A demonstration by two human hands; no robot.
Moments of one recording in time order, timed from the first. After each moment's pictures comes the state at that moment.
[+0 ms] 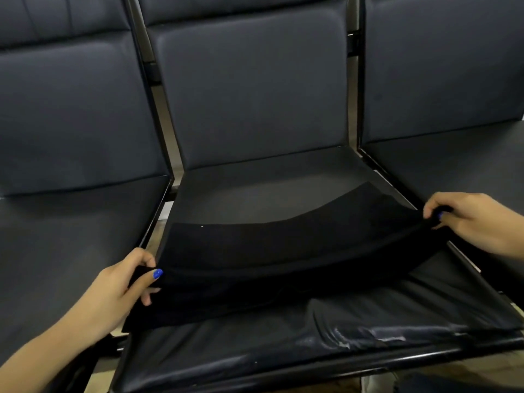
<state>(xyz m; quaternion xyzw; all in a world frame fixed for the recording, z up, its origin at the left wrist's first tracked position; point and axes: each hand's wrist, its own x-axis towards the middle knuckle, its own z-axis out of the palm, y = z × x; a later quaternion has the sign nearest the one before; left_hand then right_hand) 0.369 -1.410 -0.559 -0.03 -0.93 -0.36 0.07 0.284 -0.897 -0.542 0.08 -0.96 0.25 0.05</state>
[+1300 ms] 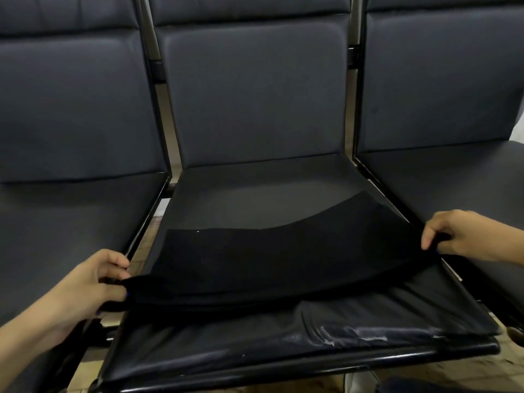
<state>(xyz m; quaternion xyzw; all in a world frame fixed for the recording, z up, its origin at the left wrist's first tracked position) 0.371 -1.435 -0.567 0.20 -0.83 -0.51 -0.01 0.280 -0.882 -0.531 0.12 -0.98 0.14 -0.09</state>
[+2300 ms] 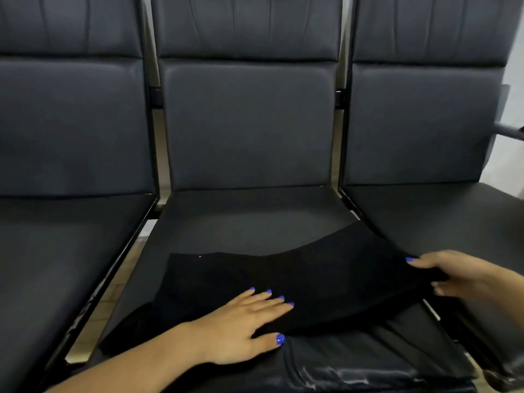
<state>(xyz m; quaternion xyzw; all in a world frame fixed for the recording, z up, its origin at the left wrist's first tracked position) 0.330 -1.249 -0.590 -0.33 -0.91 -0.12 -0.19 0.276 -0.874 -0.536 -0.22 -0.78 0.55 -0.17</state>
